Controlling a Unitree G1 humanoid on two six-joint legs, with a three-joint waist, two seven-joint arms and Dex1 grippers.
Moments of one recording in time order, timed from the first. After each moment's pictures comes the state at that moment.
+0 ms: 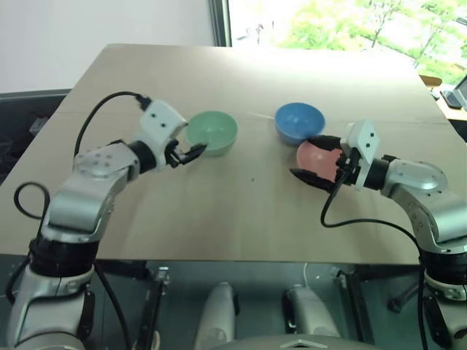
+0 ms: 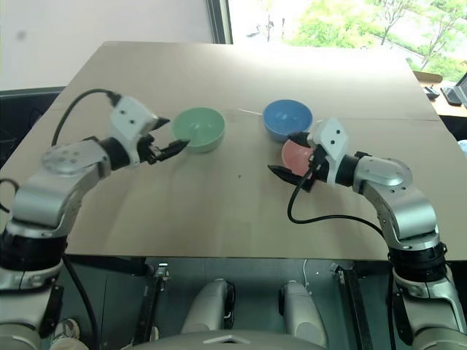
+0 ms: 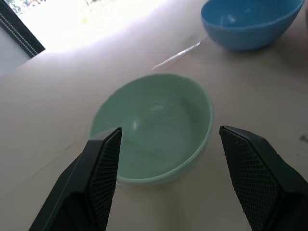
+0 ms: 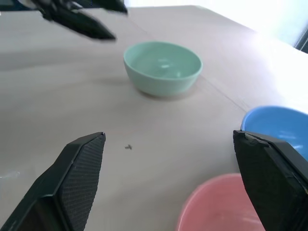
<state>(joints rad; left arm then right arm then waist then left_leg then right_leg) -0.54 0.86 -0.08 -0.23 -0.22 0.68 -0.61 -0.45 -0.56 0.00 -0.37 0.36 0.61 0.84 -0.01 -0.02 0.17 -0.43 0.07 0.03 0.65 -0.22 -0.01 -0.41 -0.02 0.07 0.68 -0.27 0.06</state>
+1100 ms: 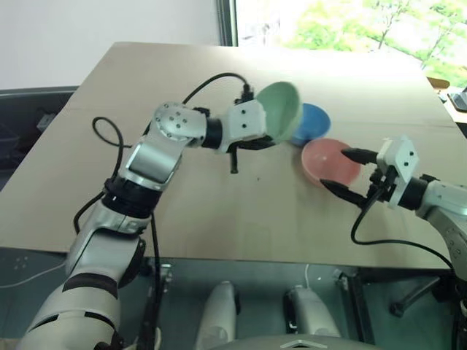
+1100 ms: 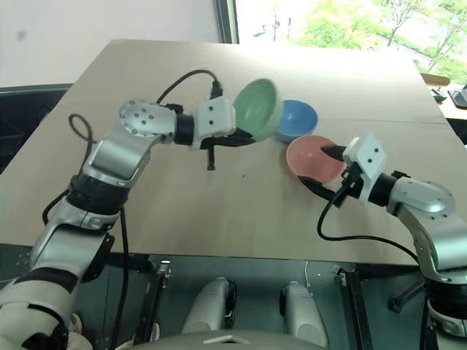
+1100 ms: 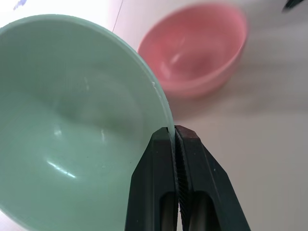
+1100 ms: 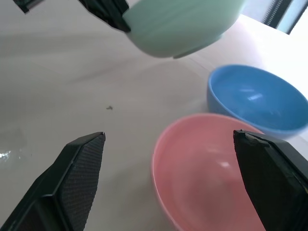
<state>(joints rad) -1.00 0.53 -0.37 0.15 -0.08 0.22 -1.16 -0.13 -0.71 -0.22 -0.52 0.44 0.59 0.80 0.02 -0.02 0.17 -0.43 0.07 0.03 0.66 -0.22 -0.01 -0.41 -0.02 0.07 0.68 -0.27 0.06</state>
